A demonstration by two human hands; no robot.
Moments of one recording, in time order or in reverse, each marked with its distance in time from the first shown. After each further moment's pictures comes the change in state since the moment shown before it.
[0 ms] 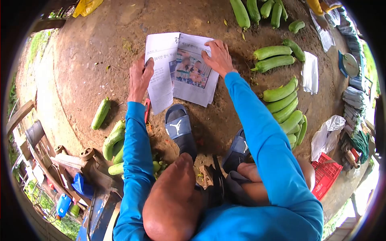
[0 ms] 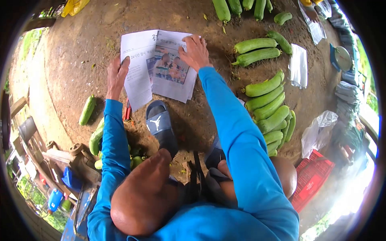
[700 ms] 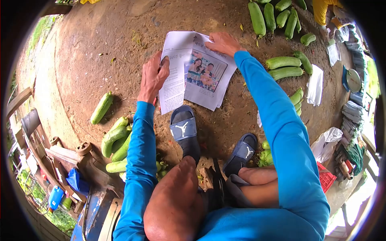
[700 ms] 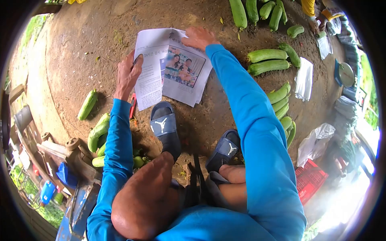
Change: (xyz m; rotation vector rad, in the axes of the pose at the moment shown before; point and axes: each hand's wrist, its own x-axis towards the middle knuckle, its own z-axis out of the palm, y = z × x) left_hand -0.003 -0.001 0.008 -0.048 0.037 -0.049; right_hand 0.108 -0.010 0.010 -0.162 -0.699 0.070
